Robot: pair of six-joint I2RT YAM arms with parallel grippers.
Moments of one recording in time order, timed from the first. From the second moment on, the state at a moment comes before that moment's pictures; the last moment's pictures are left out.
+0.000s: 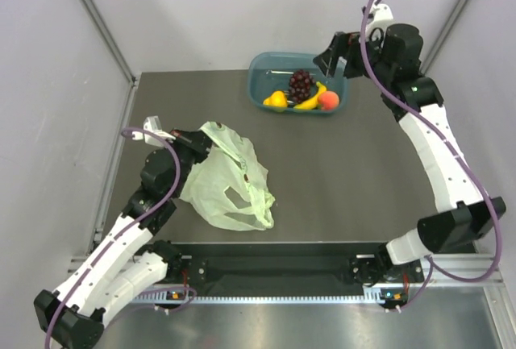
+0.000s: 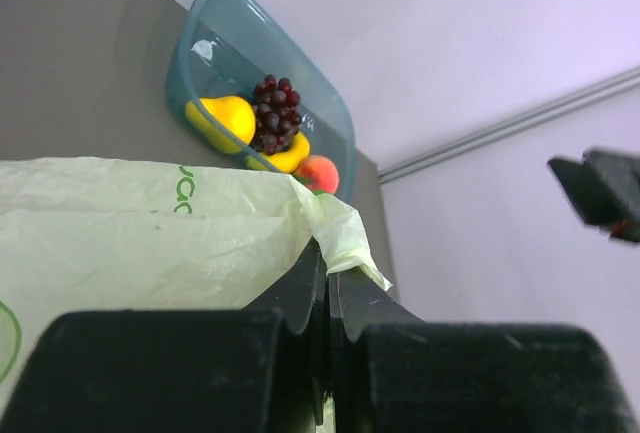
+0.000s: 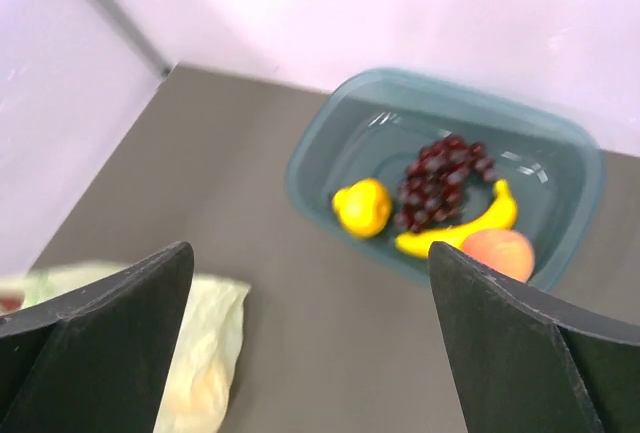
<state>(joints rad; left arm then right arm) -0.51 0.73 0.67 0.05 -0.27 -0.97 0.27 1.51 1.74 -0.42 -0.26 0.22</state>
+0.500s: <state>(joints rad) -0.51 0.76 0.65 0.25 -0.37 -1.11 0.57 1.23 1.36 -0.57 -0.27 0.13</state>
